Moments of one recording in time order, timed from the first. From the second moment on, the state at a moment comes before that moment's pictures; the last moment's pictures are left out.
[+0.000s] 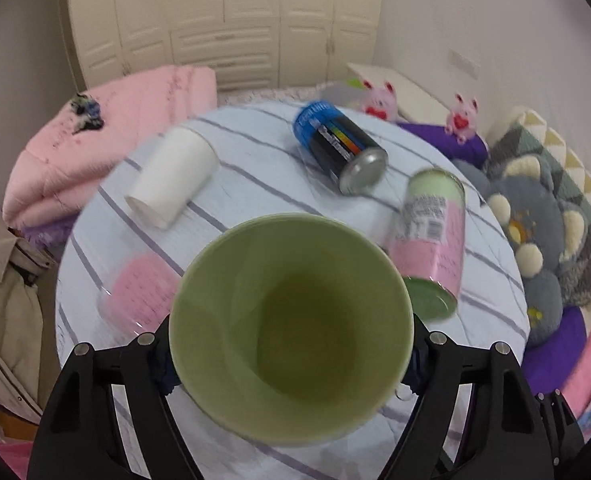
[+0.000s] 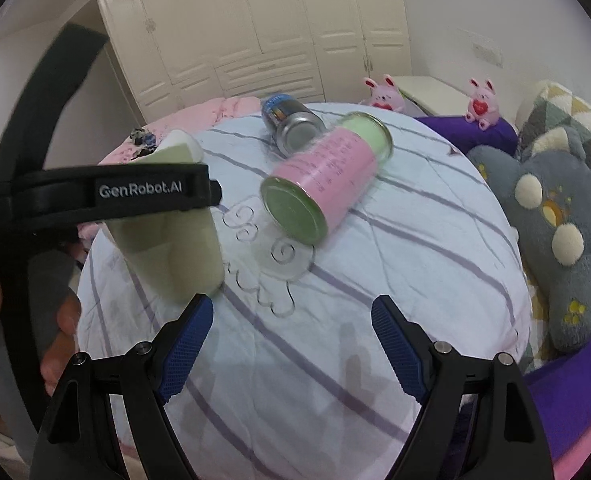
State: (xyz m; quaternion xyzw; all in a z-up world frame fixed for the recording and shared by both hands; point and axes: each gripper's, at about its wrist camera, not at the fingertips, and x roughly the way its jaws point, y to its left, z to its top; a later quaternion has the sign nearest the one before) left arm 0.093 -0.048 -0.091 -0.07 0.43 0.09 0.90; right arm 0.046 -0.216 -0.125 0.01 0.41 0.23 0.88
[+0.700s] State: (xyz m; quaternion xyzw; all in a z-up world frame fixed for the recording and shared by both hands) left arm 0.084 -0.047 -0.094 -0.04 0.43 0.09 0.90; right arm 0.050 -0.184 -0.126 -0.01 0.41 0.23 0.88
